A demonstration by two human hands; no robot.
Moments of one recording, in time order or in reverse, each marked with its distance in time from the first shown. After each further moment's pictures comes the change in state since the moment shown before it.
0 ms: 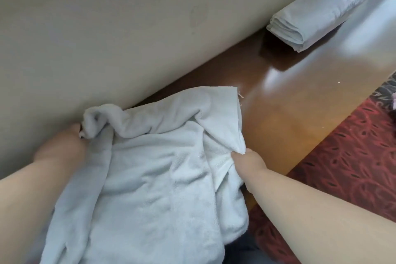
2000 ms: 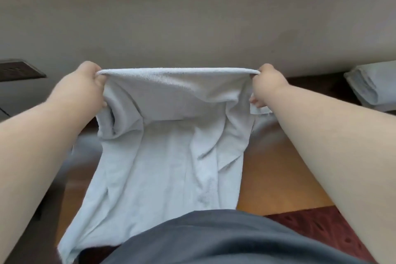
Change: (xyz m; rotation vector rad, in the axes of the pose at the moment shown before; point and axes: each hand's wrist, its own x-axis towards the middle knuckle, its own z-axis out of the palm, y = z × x) left_hand -0.165 -0.026 -0.104 -0.257 0.291 -0.274; right_hand -0.038 -0.246 -0.016 -0.470 -0.036 -0.632
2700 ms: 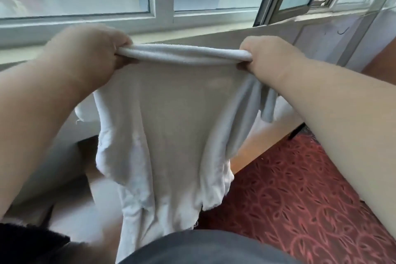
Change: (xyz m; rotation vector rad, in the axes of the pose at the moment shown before) left_hand -0.083 -0.012 -0.216 -0.021 0.247 1.044; right_hand -0.341 -0.107 -0.073 -0.747 0.575 -0.377
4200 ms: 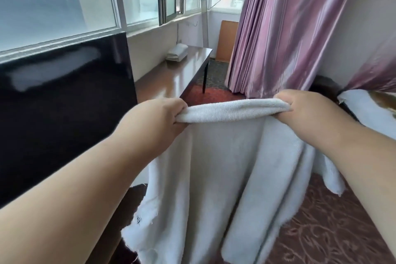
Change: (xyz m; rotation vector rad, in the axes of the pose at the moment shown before) left_hand -0.755 -0.195 -0.365 -0.492 0.028 0.824; right_hand -0.770 -0.773 -0.316 0.123 0.134 0.849
